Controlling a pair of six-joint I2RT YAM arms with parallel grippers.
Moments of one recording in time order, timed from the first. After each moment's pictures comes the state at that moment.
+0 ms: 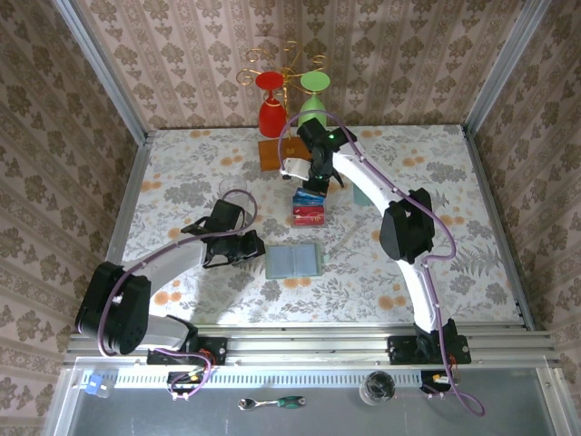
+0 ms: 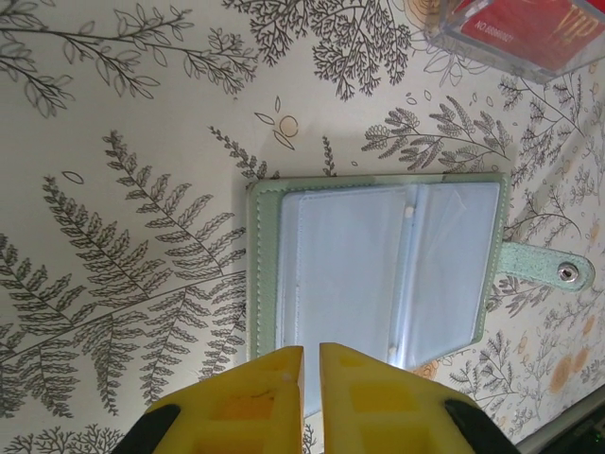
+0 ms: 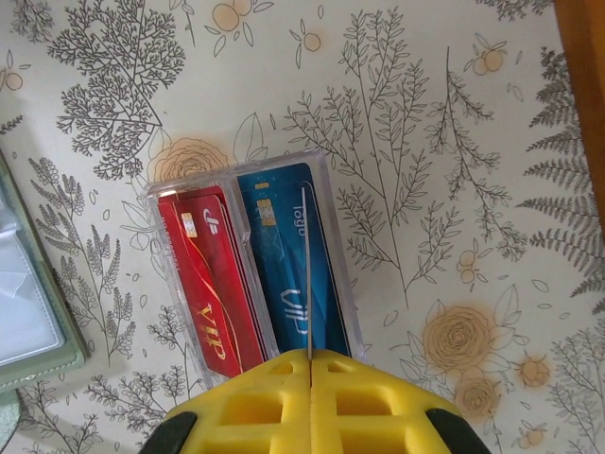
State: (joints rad) left arm -0.49 1.37 0.71 -0.39 0.40 -0.70; right arm 0.50 2.27 2.20 -1.20 -0.10 -0.81
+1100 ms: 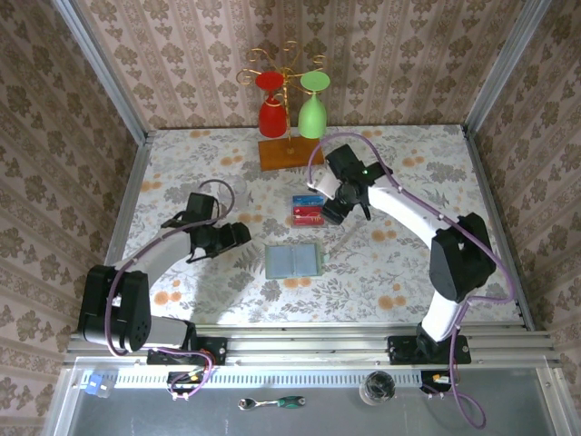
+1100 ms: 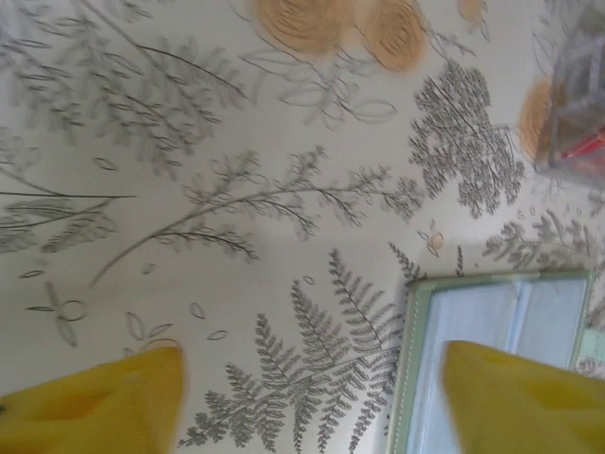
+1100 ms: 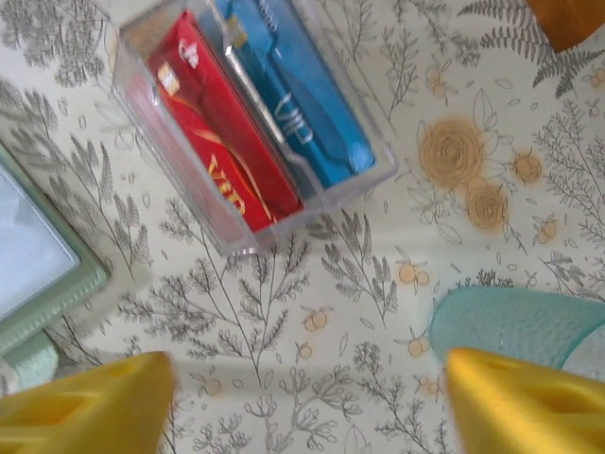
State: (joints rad) left arm -0.25 1.37 0.73 -0.46 0.34 -0.51; right arm 0.49 1.74 1.40 -0.76 0.06 -0.53
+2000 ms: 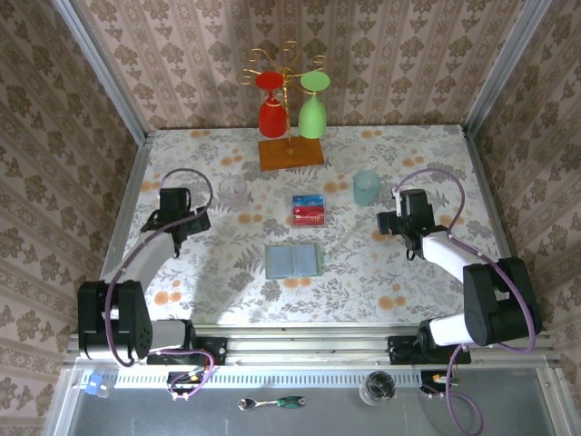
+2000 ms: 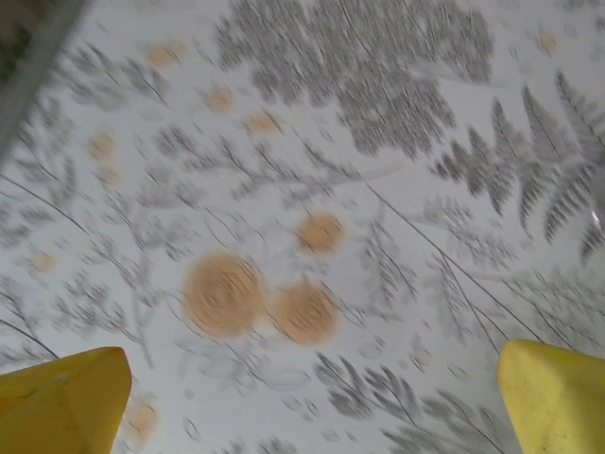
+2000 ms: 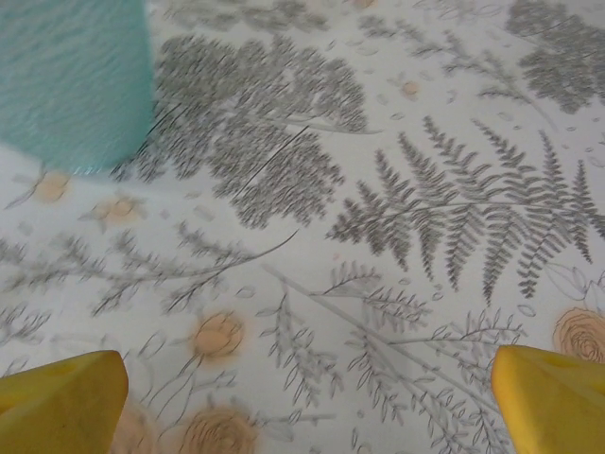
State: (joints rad) left arm -0.07 1.28 0.70 -0.27 -0.25 -0.22; right arm 0.11 1.39 0.61 0.03 0.23 -0.06
